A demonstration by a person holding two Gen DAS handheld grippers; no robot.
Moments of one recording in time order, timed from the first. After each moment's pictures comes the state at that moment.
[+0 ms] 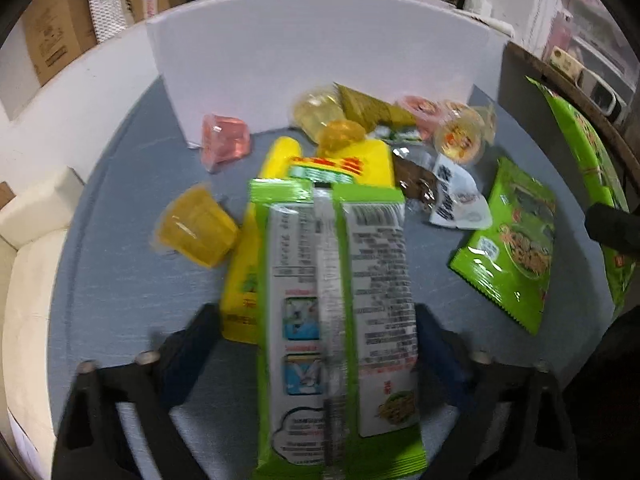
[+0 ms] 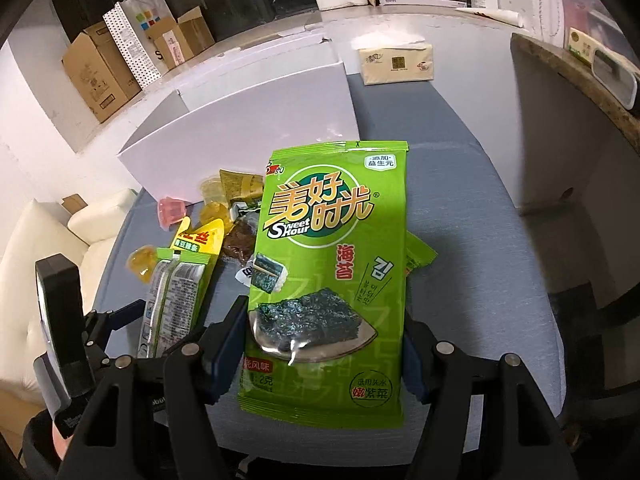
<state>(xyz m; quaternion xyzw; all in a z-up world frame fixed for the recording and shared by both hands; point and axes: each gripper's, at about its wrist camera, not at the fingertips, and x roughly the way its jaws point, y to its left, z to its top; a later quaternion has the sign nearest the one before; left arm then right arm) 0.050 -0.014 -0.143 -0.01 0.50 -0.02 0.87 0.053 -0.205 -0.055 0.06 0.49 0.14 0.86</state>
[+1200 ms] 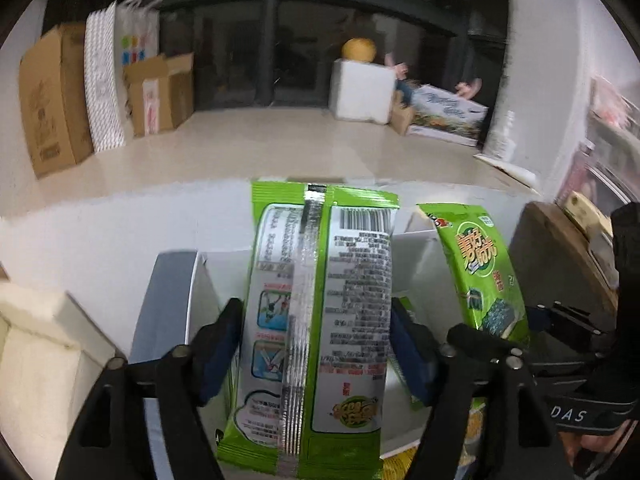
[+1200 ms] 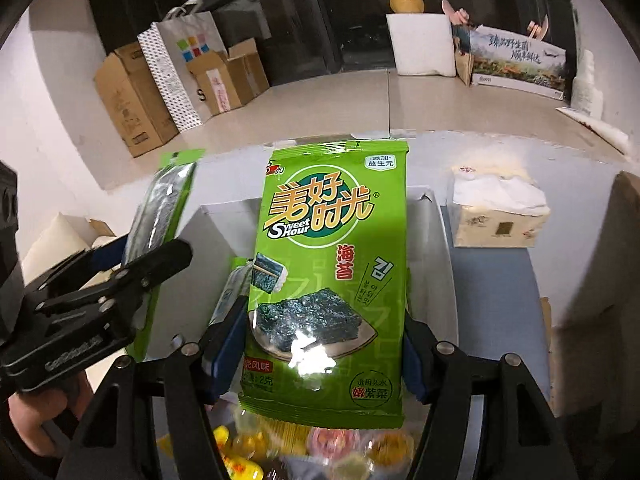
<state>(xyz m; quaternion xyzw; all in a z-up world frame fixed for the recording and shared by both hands) 0.255 0.041 0.005 -0.05 0.36 -0.01 0.93 0.274 -0.148 0.005 0.03 0.42 0.23 0.88</state>
